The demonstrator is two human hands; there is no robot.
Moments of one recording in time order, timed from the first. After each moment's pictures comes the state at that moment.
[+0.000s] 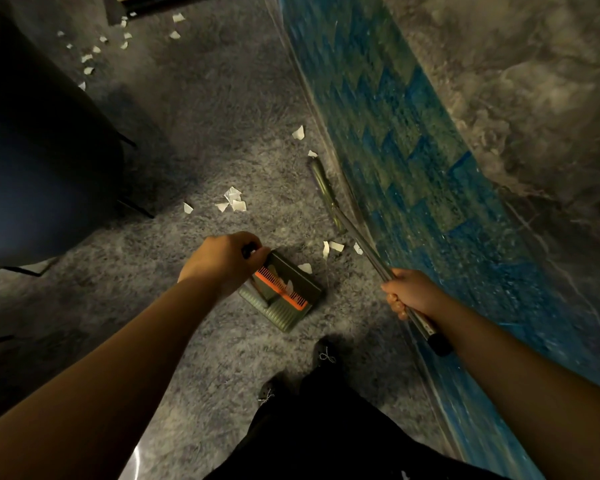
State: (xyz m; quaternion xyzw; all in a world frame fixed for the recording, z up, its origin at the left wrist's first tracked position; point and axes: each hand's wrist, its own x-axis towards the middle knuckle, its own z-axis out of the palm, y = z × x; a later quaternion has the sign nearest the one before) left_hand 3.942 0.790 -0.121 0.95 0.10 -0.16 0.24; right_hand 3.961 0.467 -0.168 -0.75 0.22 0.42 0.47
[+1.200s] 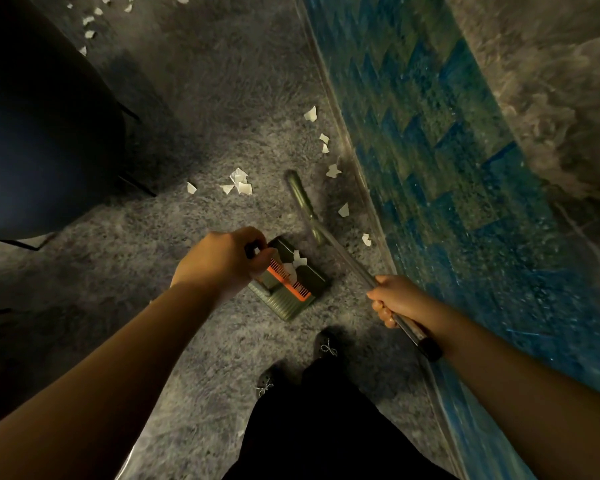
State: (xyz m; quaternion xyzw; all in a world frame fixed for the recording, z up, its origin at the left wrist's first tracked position) left_hand 3.929 0.799 -0.129 0.96 0.09 -0.15 0.23; right_hand 3.960 0.503 -0.225 -0.69 0.23 0.51 0.46
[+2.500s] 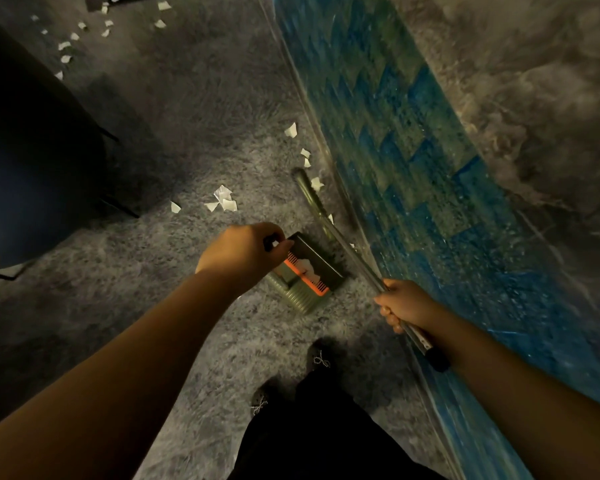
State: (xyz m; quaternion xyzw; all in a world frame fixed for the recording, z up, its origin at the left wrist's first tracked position) left_hand 3.974 0.770 -0.126 0.95 0.05 -0.14 0.27; right_hand 3.963 0.482 -0.188 -0.75 0.21 0.44 0.45
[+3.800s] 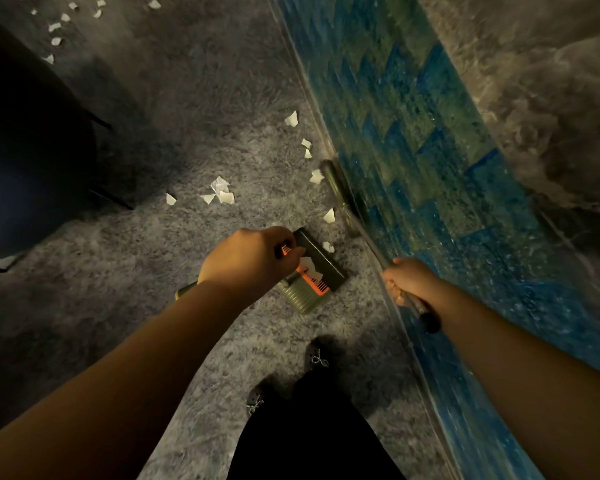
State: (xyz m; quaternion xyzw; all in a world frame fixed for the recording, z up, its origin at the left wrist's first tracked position) left_hand 3.977 0.747 -0.146 0.96 0.02 -0.11 0.26; right_hand 4.019 0.470 -0.229 -0.77 0.26 0.42 0.39
